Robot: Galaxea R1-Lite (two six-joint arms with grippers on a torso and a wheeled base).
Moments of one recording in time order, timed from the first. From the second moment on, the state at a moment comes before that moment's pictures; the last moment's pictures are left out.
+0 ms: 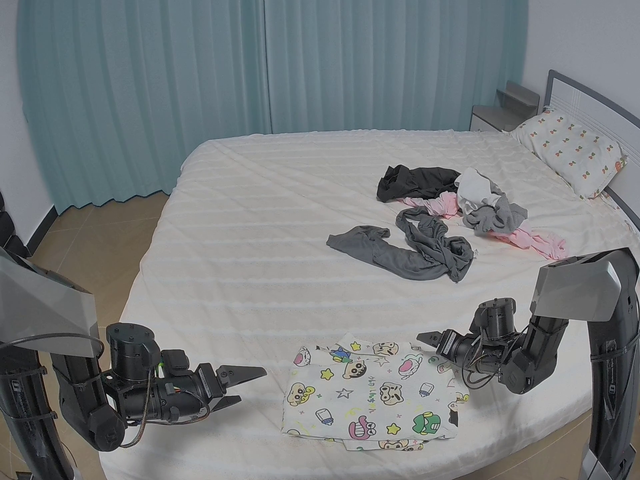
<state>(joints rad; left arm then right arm) -0.31 2.13 -0.13 -1.45 -0.54 -0.95 0.27 2.45 -0.65 -1.15 0.11 0.72</state>
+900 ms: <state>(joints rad) -0.31 2.13 -0.13 -1.45 -0.54 -0.95 0.25 2.45 -0.63 -1.31 0.06 0.71</state>
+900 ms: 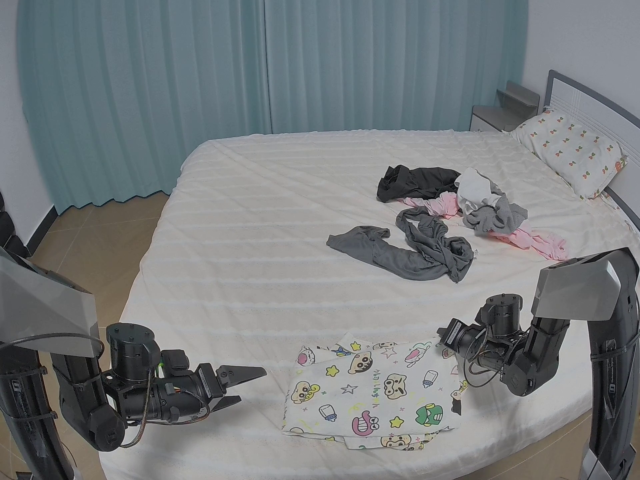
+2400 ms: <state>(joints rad) -0.31 2.14 -0.13 -1.45 -0.54 -0.95 0.37 2.26 -0.21 -1.28 0.24 0.52</state>
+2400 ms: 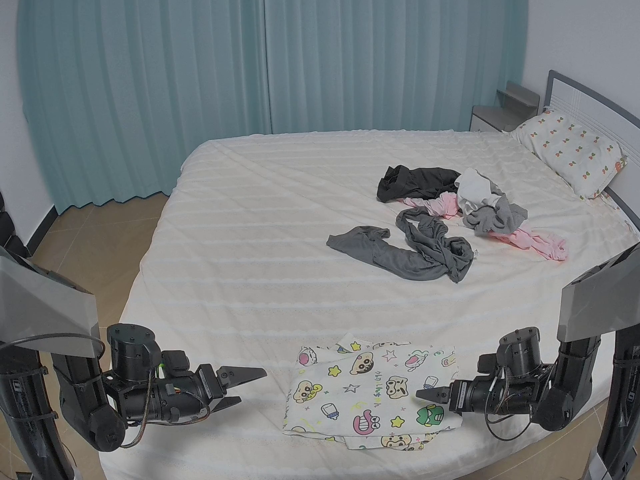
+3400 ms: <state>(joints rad) -0.31 2.14 -0.14 -1.45 -0.52 -0.95 0.35 2.31 -0.09 -1.28 0.24 0.25</state>
